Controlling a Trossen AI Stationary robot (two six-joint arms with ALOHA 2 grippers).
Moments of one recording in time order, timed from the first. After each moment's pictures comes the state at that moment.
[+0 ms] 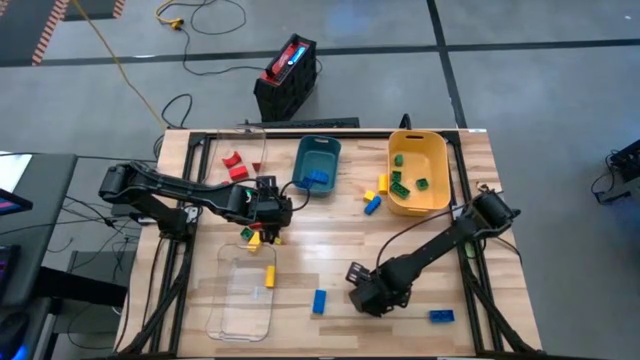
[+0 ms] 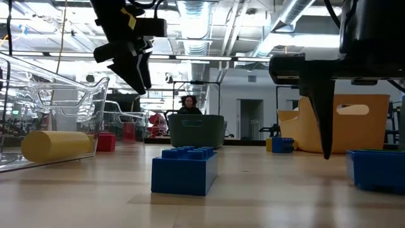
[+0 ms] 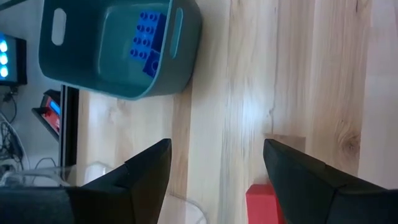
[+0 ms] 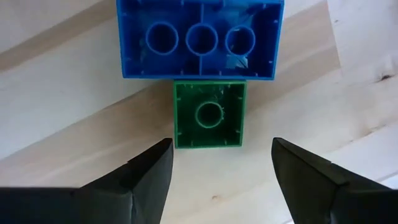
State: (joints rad) left arm -0.10 1.47 1.11 -0.79 -0.52 0.02; right arm 0.54 1.91 1.27 -0.78 0.08 -0.59
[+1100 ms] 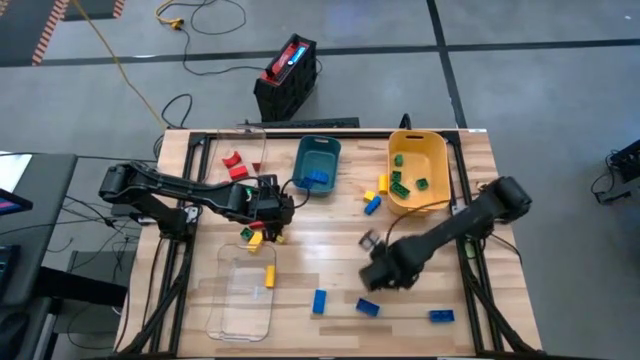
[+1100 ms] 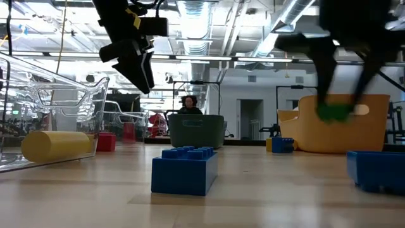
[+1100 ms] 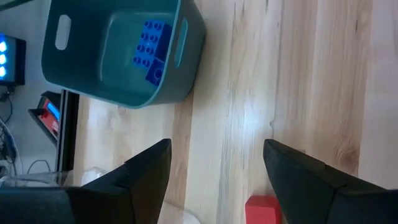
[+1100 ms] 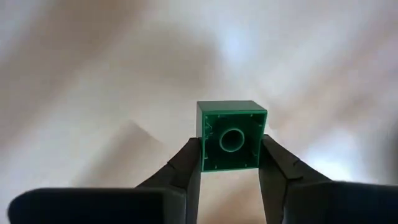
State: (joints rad) left arm -0.09 1.47 1.11 -0.75 -0.52 0.02; right arm 0.48 1.73 1.26 -1.07 0.27 -0.34
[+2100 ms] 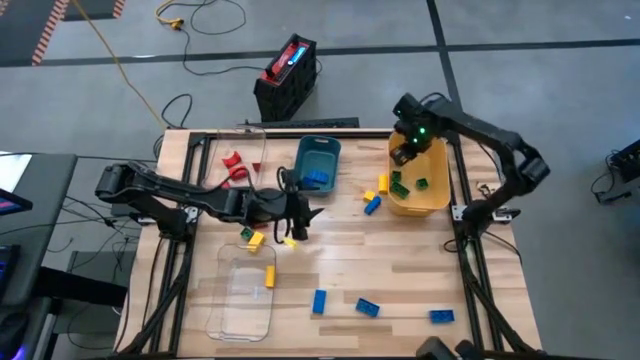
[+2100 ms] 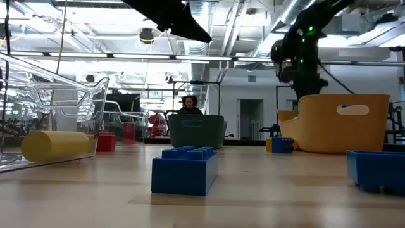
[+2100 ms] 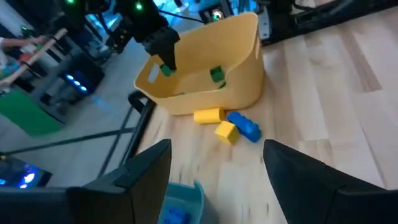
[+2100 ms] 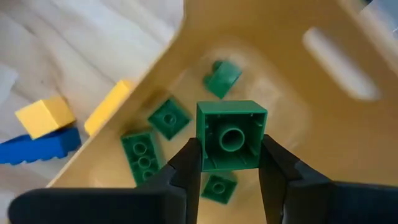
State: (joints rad) left arm -0.12 1.45 1.03 0.05 -0.52 0.31; right arm -0.84 1.54 1.23 -1.12 0.03 0.06
